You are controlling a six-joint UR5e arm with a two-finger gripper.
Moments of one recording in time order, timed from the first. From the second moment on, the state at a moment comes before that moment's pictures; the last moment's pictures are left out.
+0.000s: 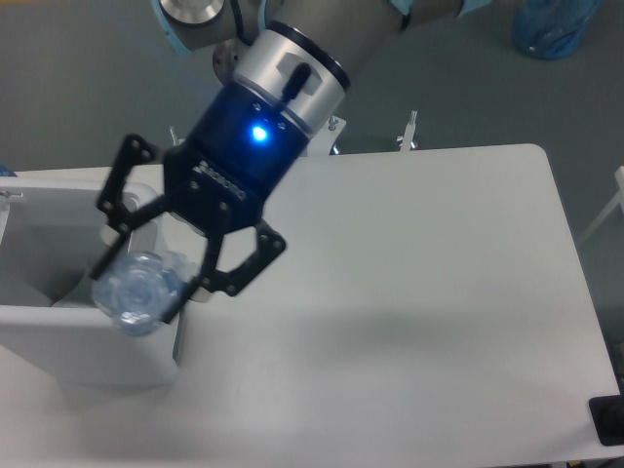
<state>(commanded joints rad) 2.35 -1.88 -1.19 -0.87 0.54 0.10</state>
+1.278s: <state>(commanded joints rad) 2.30 -1.74 -1.55 -0.79 0.56 0.36</state>
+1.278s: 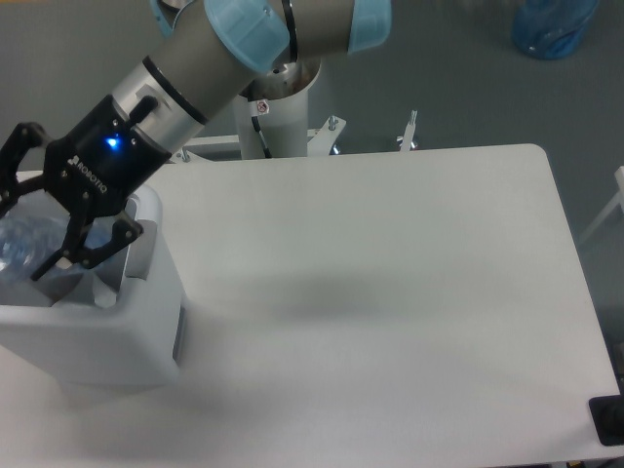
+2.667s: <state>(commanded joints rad) 2.66 -1.97 -1.51 -0.87 1.11 0.83</state>
